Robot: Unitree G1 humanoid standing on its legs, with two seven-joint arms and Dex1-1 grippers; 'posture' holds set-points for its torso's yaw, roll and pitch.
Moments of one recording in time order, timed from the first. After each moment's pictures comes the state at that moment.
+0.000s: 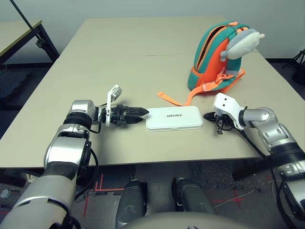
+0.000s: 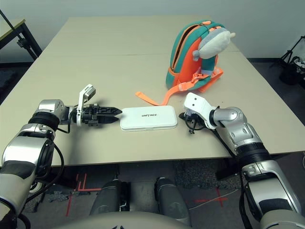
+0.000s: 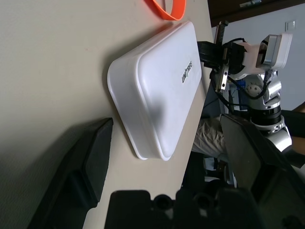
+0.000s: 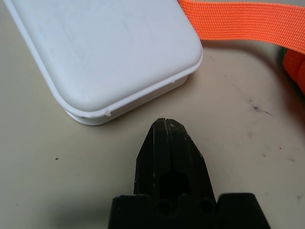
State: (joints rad) left arm -0.91 0.46 -0.06 1.09 -0.31 1.09 -1.37; right arm -0.46 -0.63 0.20 0.39 -0.04 0.09 1.00
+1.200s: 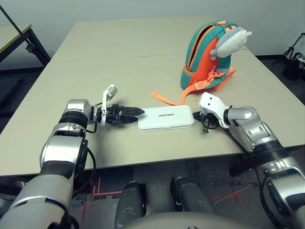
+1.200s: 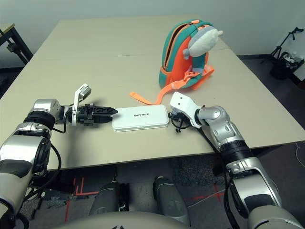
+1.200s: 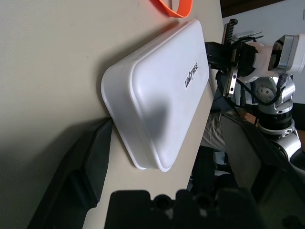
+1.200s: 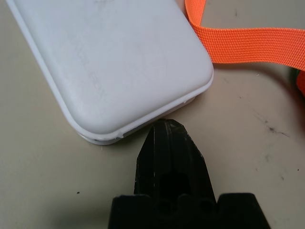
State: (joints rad) left arm -0.92 0.49 -0.06 1.12 -0.26 1.08 -1.38; right arm -0.50 -0.51 0.23 0.37 -0.12 0.14 1.01
